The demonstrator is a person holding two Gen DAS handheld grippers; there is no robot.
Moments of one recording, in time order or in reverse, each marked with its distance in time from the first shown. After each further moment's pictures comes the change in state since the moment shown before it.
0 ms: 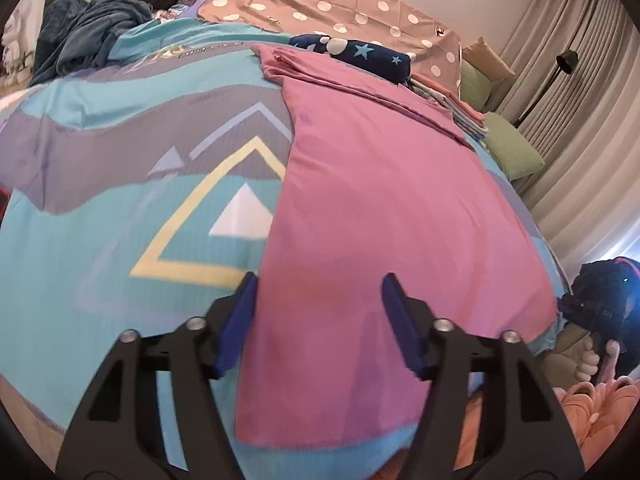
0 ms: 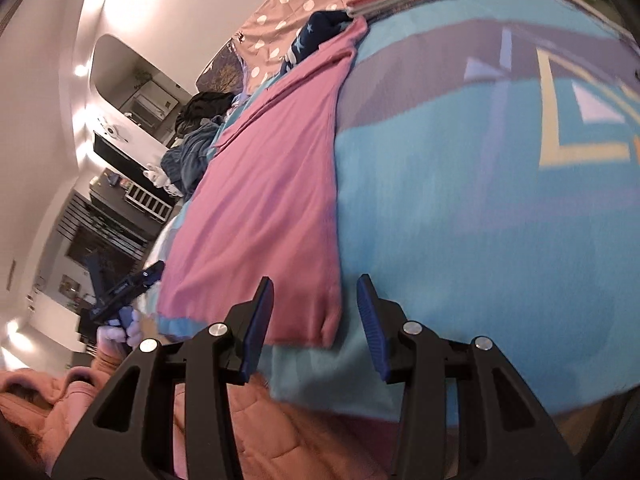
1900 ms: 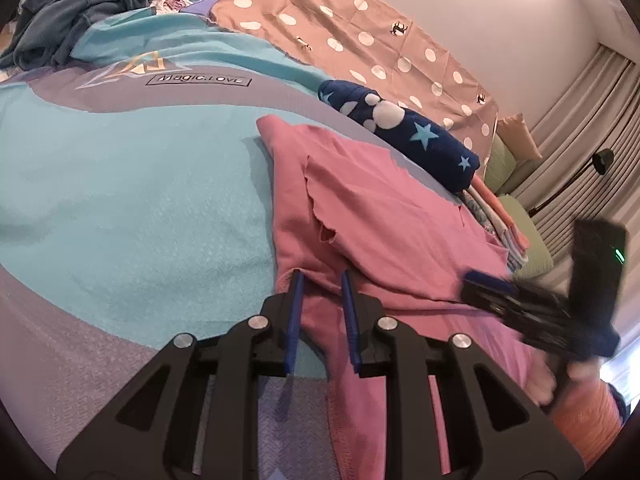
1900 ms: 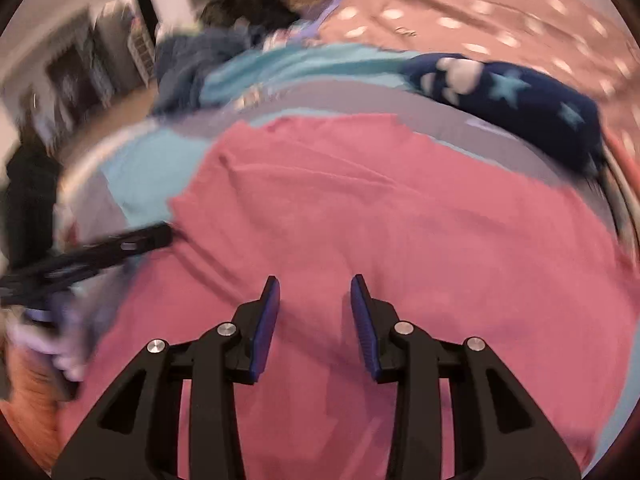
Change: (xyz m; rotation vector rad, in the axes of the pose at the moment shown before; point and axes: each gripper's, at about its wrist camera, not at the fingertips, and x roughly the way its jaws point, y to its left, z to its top) left arm 0.176 0.072 0.225 -0.208 -0.092 -0.084; right arm 0.332 0.184 0.260 -0.588 0.155 -0.179
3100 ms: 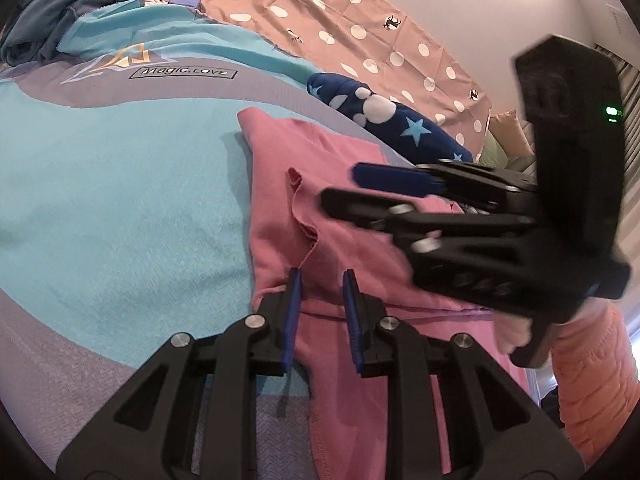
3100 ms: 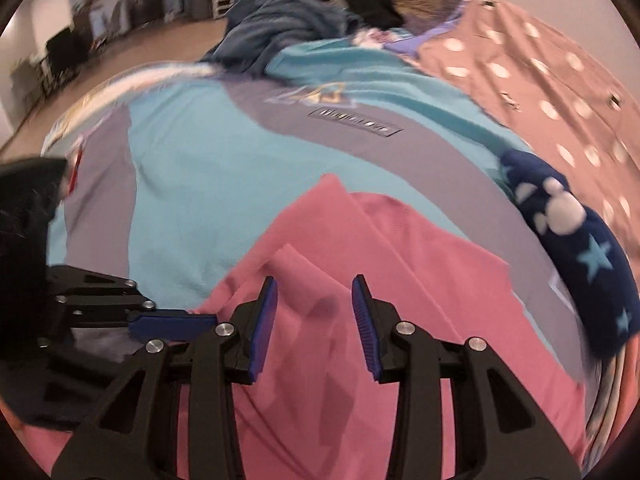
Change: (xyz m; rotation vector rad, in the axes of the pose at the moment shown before) left arm 0.012 -0.008 0.004 0.005 0.028 -0.029; right arm 0.119 0.096 0.096 -0.498 0.149 -0.018
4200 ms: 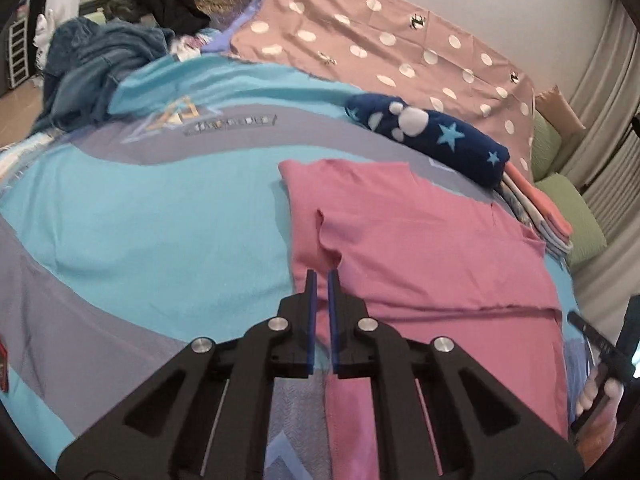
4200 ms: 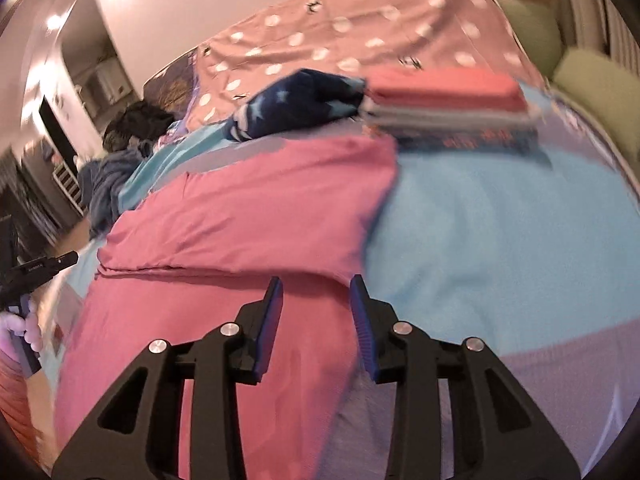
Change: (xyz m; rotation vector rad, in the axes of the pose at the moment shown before) left arm -0.054 -0.038 0.021 0.118 -0.012 0.295; right arm -0.202 -0.115 -0.323 0.840 -0.321 -0.225
